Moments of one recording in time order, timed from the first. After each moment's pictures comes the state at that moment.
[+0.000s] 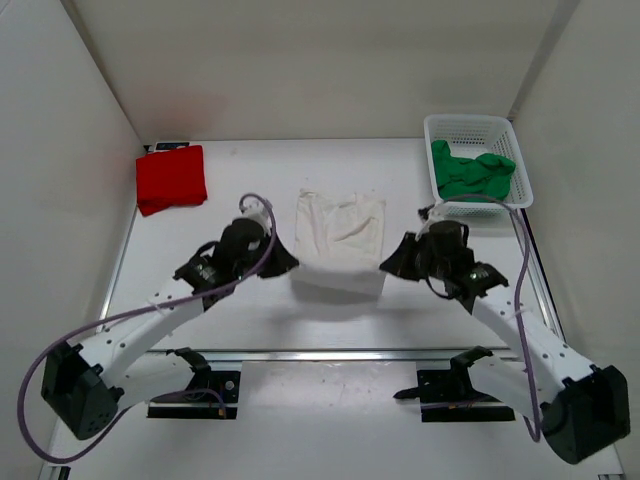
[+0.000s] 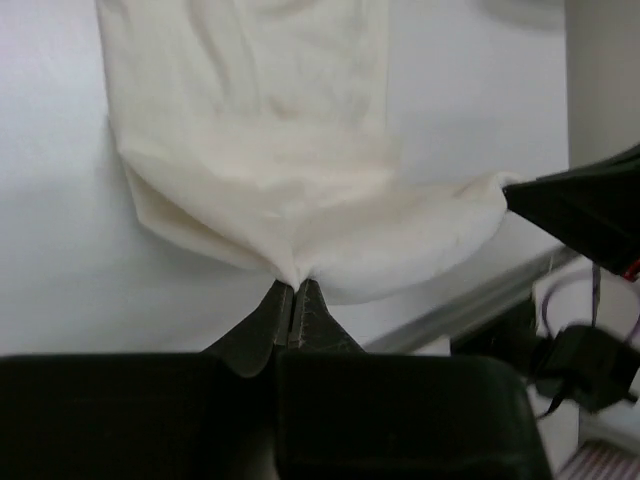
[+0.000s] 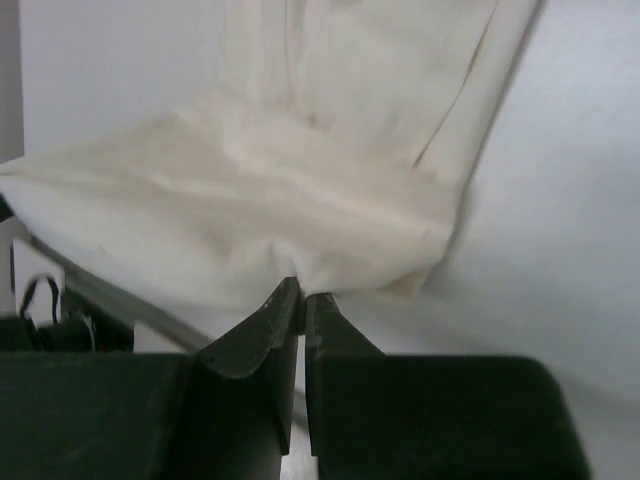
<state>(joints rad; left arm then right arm) -0.74 1.00 0.73 -0.36 0.00 -0.78 0.47 0.90 0.59 -0.36 -0.25 0.63</state>
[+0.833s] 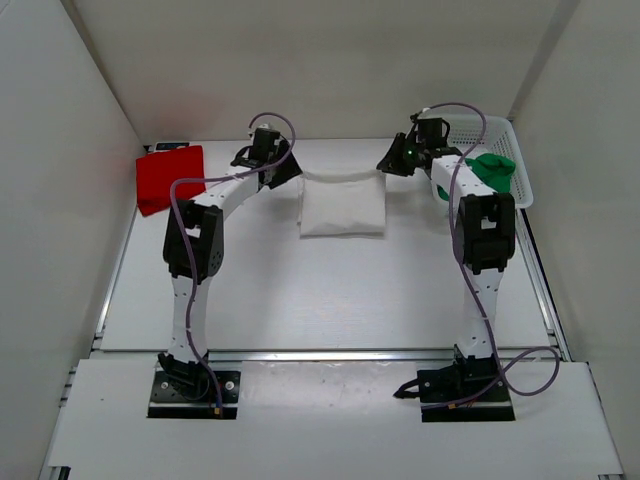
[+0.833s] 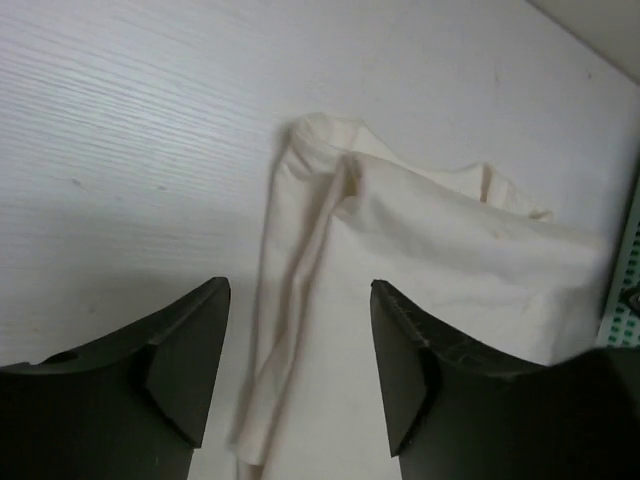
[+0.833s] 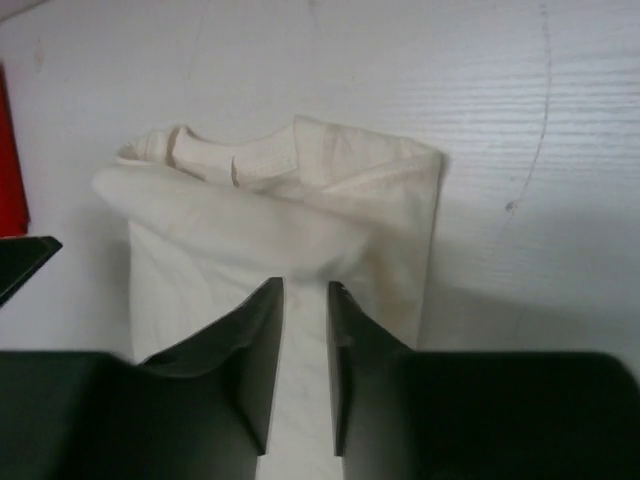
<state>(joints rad) -0.34 2.21 1.81 -0.29 -0.01 -0.67 0.11 2.23 1.85 -0.29 -0.40 0.47</state>
